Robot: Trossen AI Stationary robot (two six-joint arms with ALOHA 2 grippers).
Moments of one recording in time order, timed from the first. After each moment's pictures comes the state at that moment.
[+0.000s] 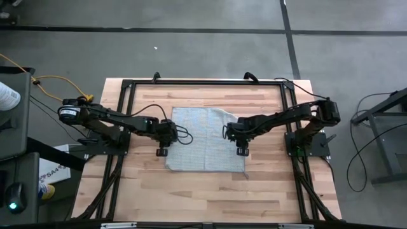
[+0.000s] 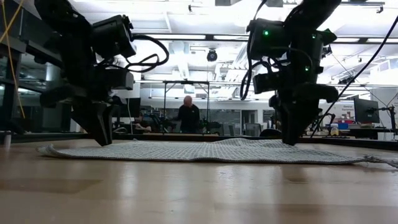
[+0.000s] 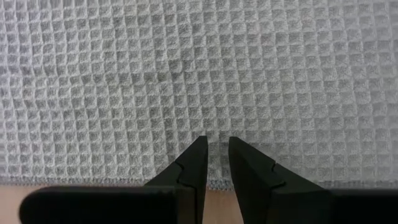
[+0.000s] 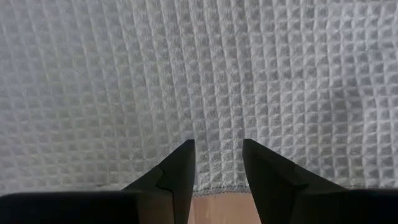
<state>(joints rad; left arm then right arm) 0.03 1.37 0.60 -0.32 -0.03 0.11 -0.03 1.63 0.88 -0.58 0.04 0.08</state>
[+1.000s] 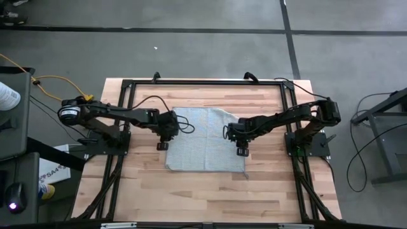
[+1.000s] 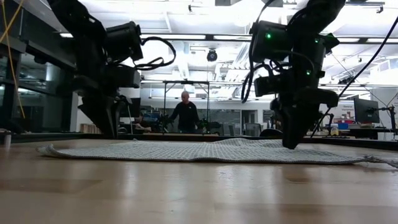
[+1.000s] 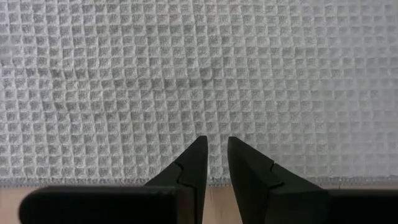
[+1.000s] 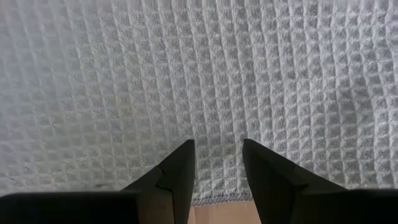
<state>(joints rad) 0.18 1.38 0.66 -0.40 0.10 0.21 -0.03 1.63 0.84 -0.52 0.04 0.10</state>
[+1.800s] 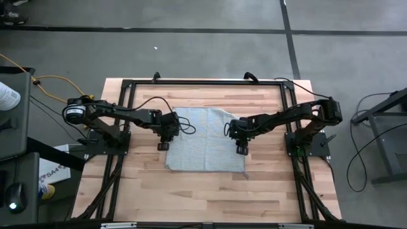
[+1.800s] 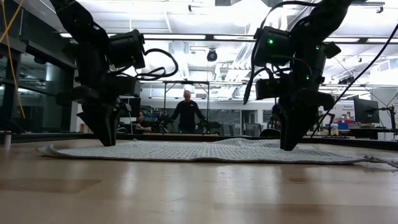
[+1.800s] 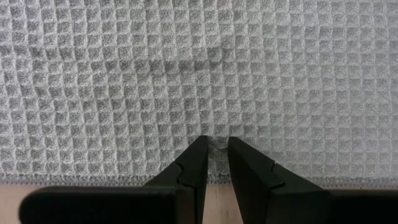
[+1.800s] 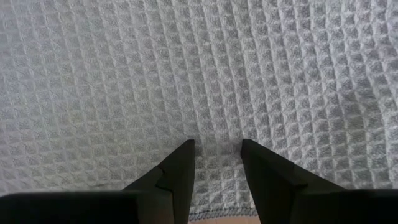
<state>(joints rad) 0.18 1.45 0.66 -0.40 0.09 0.19 -0.09 1.62 0.77 -0.40 -0.01 0.10</state>
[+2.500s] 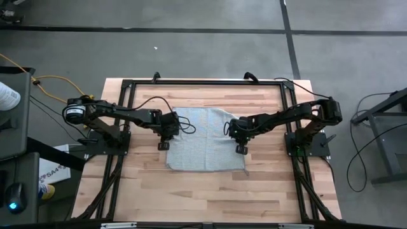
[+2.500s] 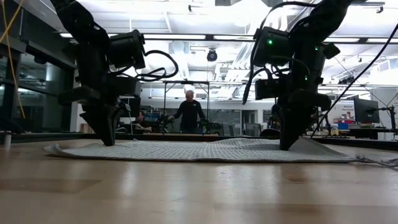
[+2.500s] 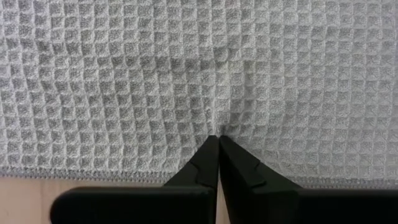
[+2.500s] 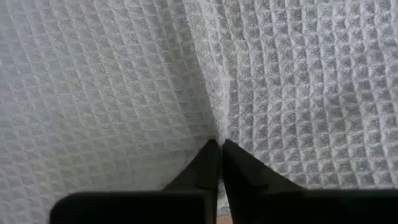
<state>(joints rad) 0.18 1.45 0.66 -0.41 0.08 0.17 -0.09 1.63 0.77 -0.41 0.00 0.11</state>
